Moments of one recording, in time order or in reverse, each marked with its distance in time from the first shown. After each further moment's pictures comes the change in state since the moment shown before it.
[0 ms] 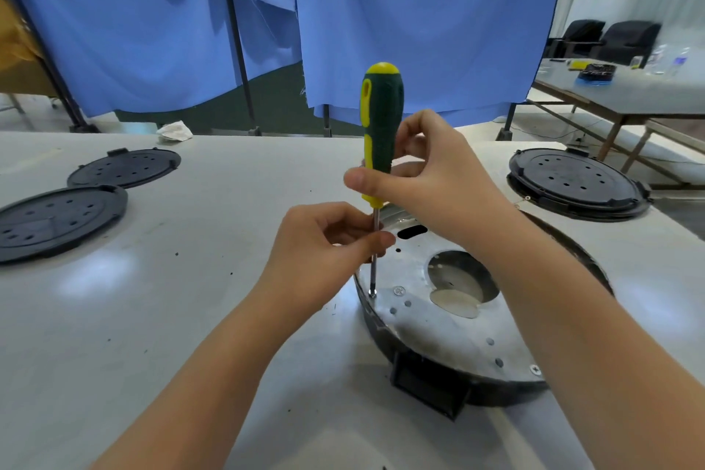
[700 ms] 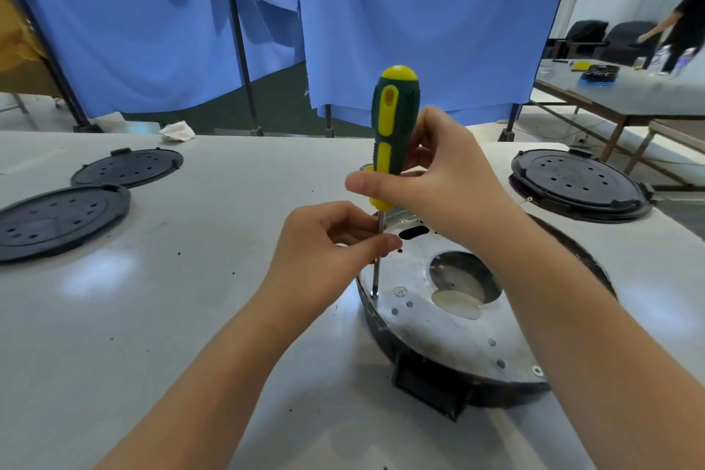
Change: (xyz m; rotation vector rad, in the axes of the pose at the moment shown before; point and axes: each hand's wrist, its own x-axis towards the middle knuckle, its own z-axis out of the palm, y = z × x) left_hand -0.001 0.001 0.002 0.028 0.026 0.026; right_hand -0.001 -0.001 -0.001 -0.065 0.047 -0.100
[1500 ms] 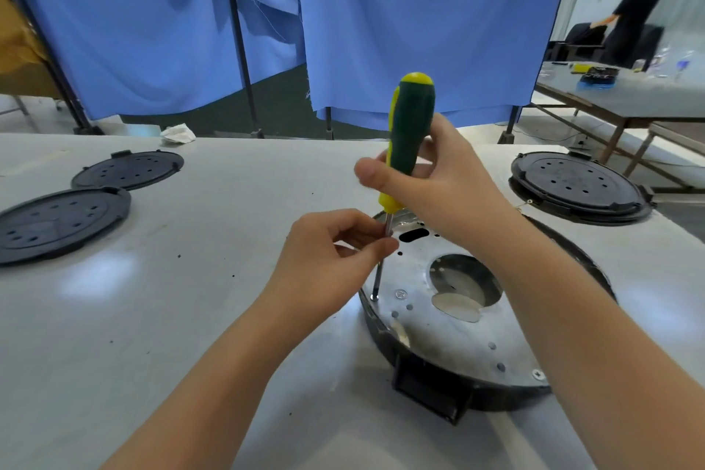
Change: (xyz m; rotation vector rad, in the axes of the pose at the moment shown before) left_hand -0.001 0.000 0.003 0.139 -0.018 0.034; right_hand 0.002 0.007 0.001 0.085 -0.020 0.101
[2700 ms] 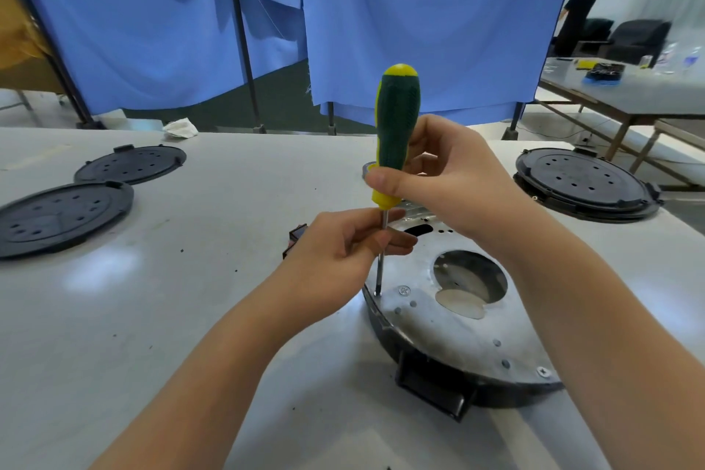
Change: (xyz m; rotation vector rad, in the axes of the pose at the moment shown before) left_hand 0.000 0.001 -0.004 -0.139 -0.280 -0.010; right_hand 0.001 0.001 -0.006 0.103 -0.090 -0.052
